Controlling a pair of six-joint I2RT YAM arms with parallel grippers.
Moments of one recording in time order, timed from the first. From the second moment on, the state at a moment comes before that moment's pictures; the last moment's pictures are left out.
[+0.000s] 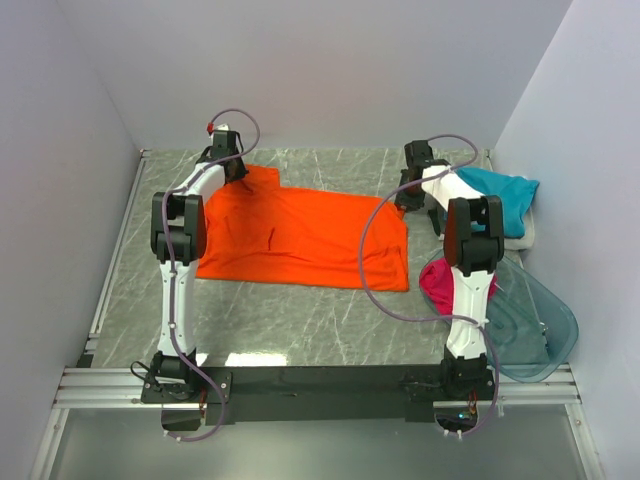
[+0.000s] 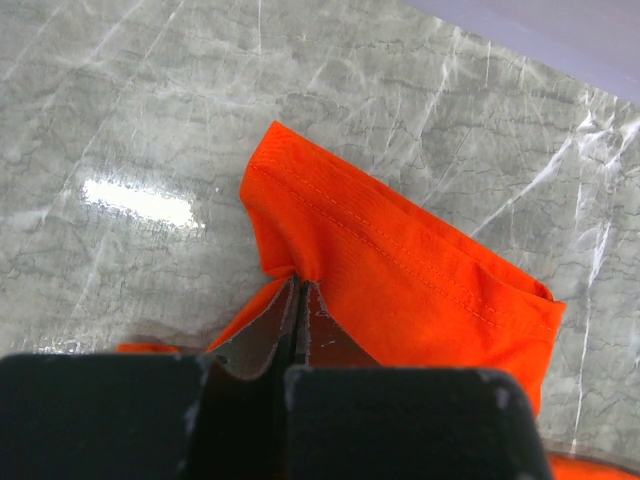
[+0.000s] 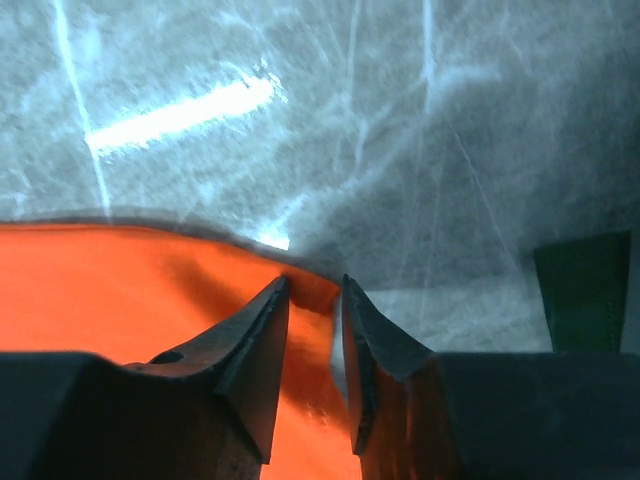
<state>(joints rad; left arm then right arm) -0.11 2.46 2.02 -0.28 -0.13 -0.43 0.11 2.22 1.75 -0.62 0.09 0.38</state>
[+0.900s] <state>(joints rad) -0.12 2.40 2.01 -0.30 -0.16 -0.42 0.11 2.21 1.86 -0.65 0.06 0.34</state>
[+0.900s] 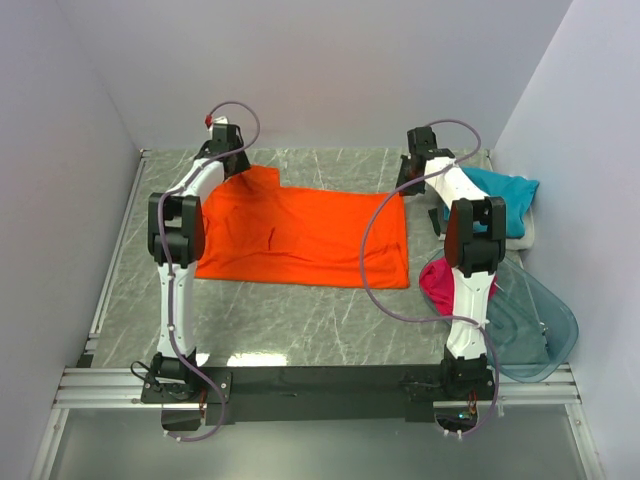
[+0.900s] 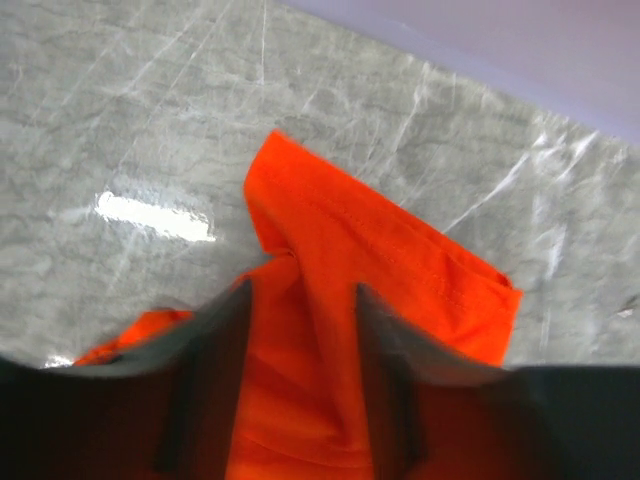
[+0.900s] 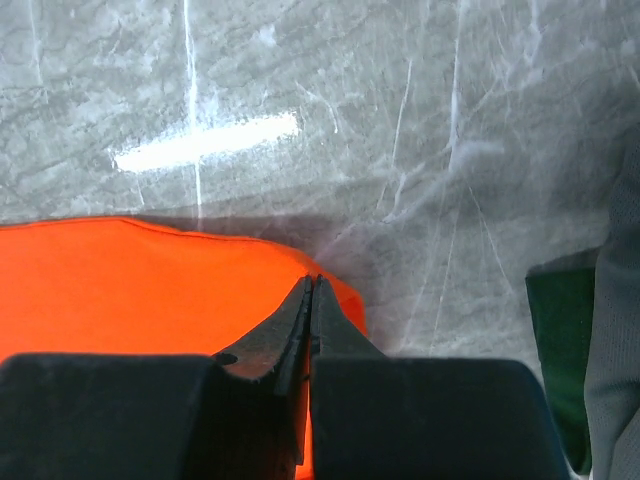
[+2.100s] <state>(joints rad) -0.25 2.58 2.26 -0.32 -0.19 -0.38 0.11 2.14 1.69 -0.55 -0.06 0.33</state>
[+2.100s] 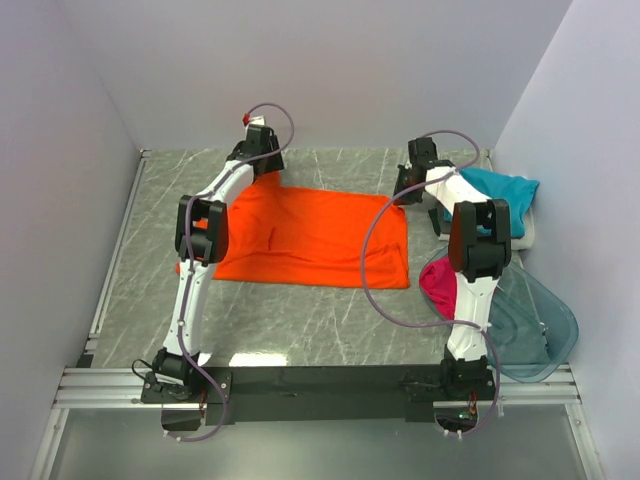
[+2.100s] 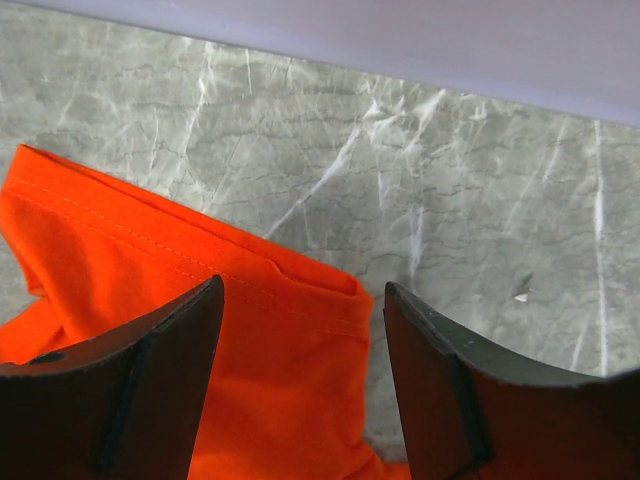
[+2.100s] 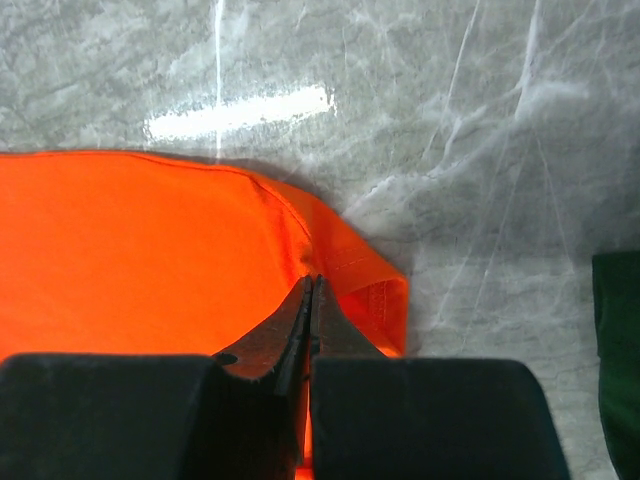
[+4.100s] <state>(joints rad) -0.25 1.60 0.88 0.14 -0.36 -0.67 0.25 1.63 1.15 -0.46 -0.04 0.32</state>
